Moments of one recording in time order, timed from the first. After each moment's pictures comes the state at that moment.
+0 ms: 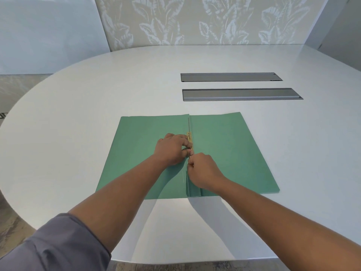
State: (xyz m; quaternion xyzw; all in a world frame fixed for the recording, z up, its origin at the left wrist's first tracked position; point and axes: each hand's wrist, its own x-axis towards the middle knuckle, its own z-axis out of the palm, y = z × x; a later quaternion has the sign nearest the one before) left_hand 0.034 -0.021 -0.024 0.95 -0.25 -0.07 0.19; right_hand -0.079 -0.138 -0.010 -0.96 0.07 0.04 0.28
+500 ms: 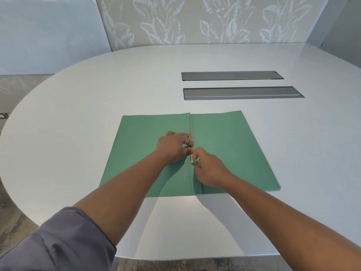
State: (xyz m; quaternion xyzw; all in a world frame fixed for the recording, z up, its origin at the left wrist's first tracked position) left_hand 0.036 -0.020 -0.022 0.94 -0.26 -0.08 0.19; right_hand -0.086 -0.157 -0.010 -0.95 0.04 0.07 0.30
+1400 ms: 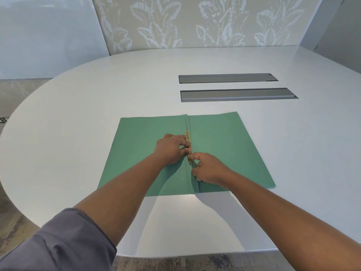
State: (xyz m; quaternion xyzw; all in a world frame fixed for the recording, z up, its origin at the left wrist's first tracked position) left_hand 0.031 -0.019 -0.024 0.94 -0.25 -0.08 0.20; right_hand -0.086 -0.168 -0.012 -0.91 0.06 0.12 0.38
